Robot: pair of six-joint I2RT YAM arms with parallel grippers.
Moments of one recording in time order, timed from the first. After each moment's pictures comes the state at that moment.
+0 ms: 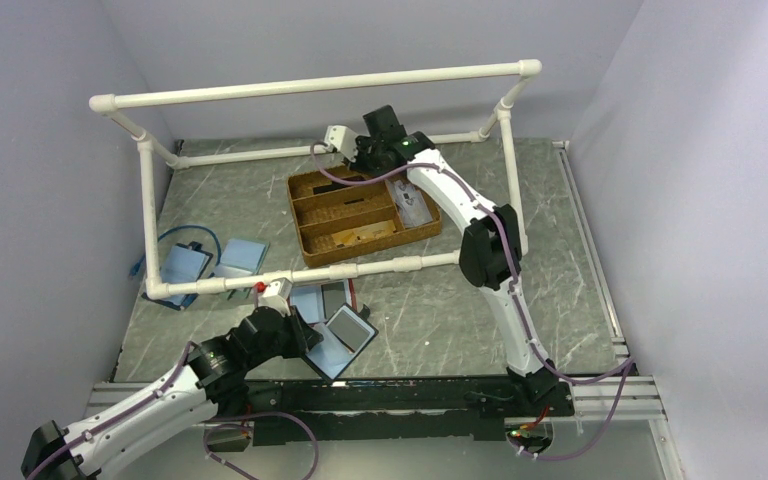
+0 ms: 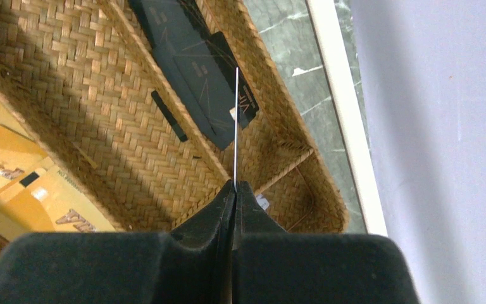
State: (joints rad) left arm -0.84 0.44 0.15 -0.34 -0.10 -0.91; right arm 0.56 2.36 2.31 -0.70 -0.21 -0.79
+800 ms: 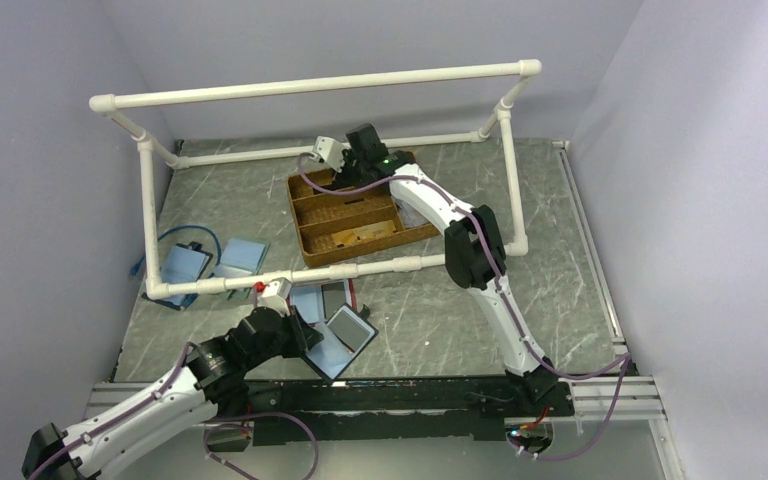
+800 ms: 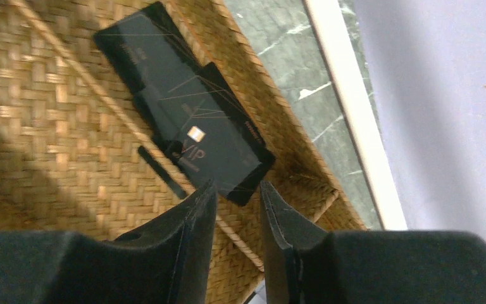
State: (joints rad) left arm -0.84 0.42 0.15 -0.35 -0.10 -0.91; right arm 0.62 2.49 2.29 -0.49 -0.05 -0.71
